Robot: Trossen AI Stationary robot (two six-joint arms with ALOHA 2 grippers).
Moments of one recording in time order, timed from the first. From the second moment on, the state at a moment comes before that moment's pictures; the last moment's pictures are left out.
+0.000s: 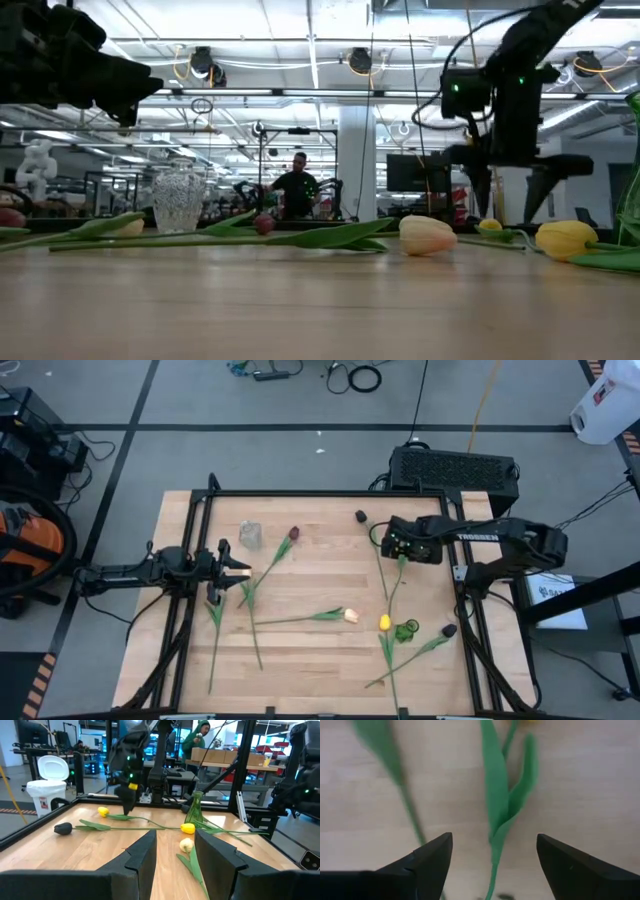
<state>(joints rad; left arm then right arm) 0.06 0.00 0.01 0.04 0.12 -0.07 -0.44 1.36 0.71 -0.77 0.04 1.27</state>
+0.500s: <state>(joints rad) 0.06 0.00 0.01 0.04 0.12 -0.07 -0.51 1.53 0.70 -0.66 0.00 1.24</state>
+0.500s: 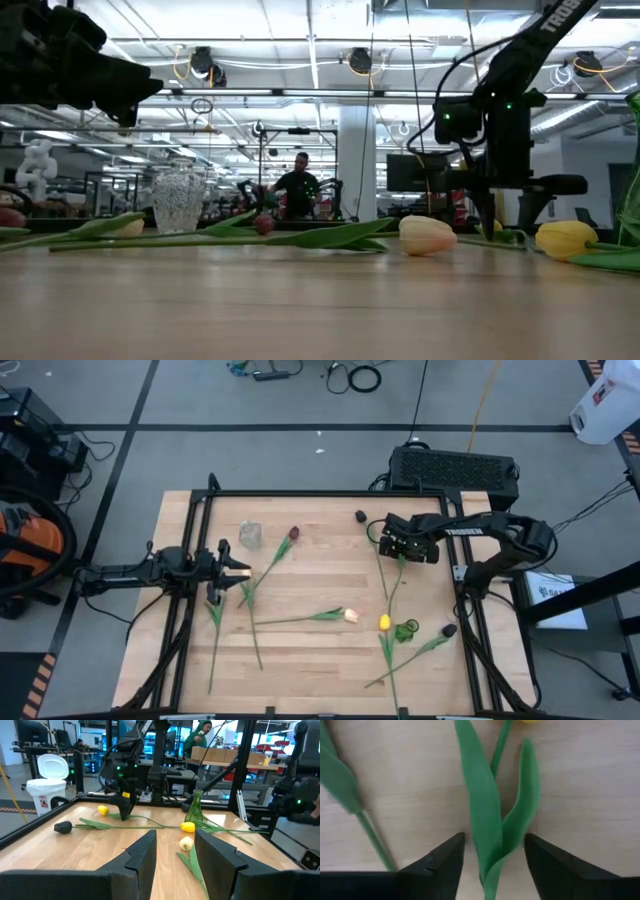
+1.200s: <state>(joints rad) 0.06 0.00 0.01 0.04 0.12 -0.07 -0.51 1.44 0.68 -0.67 0.07 1.23</state>
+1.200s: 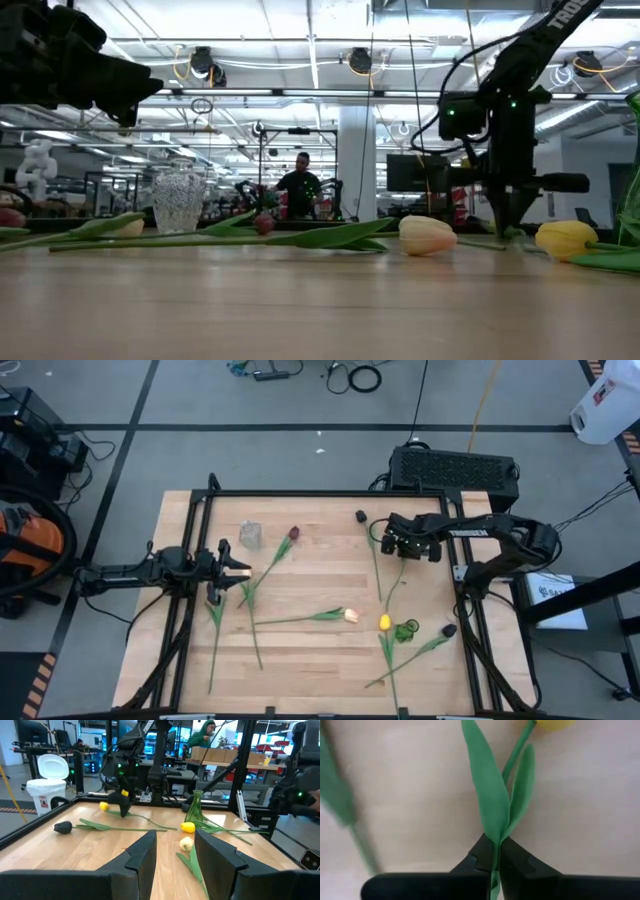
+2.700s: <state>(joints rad) 0.06 0.00 0.01 0.04 0.12 -0.07 0.57 0.99 1.17 -0.70 1.11 0.54</state>
